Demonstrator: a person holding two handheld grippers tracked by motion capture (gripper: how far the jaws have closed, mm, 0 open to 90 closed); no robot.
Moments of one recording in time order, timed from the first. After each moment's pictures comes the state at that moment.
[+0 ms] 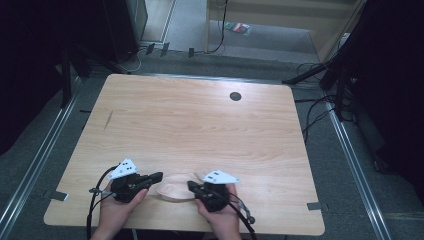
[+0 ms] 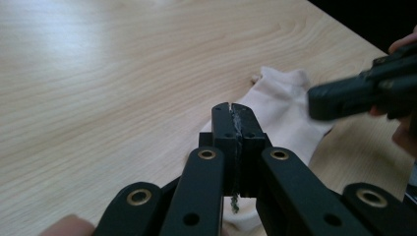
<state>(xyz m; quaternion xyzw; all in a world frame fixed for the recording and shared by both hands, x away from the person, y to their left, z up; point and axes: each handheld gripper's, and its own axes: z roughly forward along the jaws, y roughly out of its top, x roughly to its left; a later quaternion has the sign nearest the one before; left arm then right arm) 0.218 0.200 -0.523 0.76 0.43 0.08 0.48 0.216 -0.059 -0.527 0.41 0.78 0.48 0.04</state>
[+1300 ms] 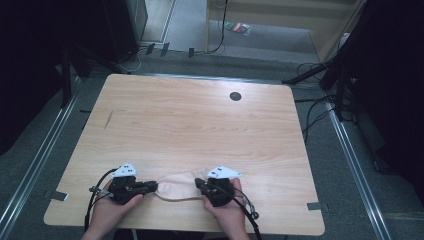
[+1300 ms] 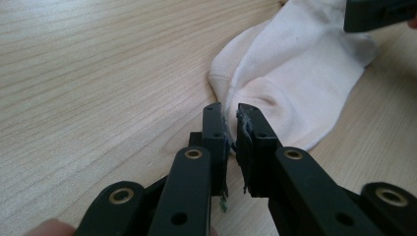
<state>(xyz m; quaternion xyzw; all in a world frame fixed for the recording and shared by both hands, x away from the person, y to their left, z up) 0.222 0.221 -0.551 0.79 0.45 0.03 0.41 0.233 -0.080 -0.531 0.43 0.80 0.43 0.07</state>
